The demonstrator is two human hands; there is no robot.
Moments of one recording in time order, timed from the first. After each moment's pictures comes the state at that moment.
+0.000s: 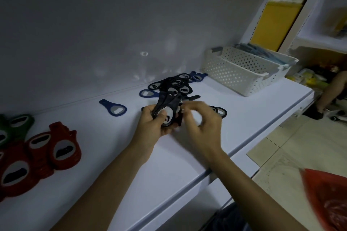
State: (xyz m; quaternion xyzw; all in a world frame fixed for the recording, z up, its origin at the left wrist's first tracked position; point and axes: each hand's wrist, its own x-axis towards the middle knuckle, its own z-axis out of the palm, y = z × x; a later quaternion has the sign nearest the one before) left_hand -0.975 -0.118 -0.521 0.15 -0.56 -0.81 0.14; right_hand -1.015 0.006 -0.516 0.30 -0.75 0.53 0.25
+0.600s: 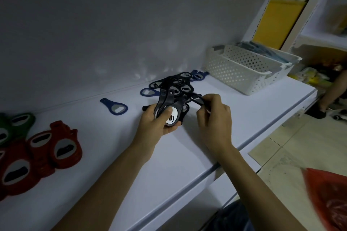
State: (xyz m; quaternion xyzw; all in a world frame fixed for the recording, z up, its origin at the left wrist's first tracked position) left_hand -0.976 -0.116 -0.523 0.13 -0.55 -0.81 0.14; right_hand -1.035 0.023 -0.518 0.23 -0.84 0.39 0.30
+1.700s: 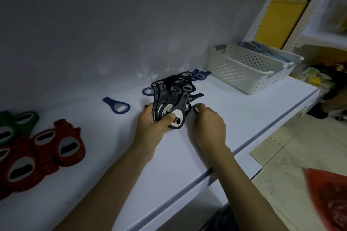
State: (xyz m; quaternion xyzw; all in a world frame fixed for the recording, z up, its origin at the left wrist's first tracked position) left_hand -0.970 -0.119 -0.526 0.11 -0.56 -0.80 0.19; right_hand -1.035 0.007 -0.530 0.14 -0.96 0.19 0.16
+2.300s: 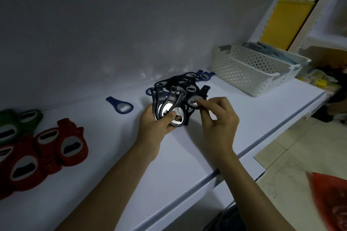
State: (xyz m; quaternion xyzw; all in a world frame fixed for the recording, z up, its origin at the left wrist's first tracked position) left_hand -0.978 -0.122 -0.529 0.13 -0.51 -0.83 0.19; right_hand -1.032 0.011 -0.524 0.26 -0.76 0.48 0.36
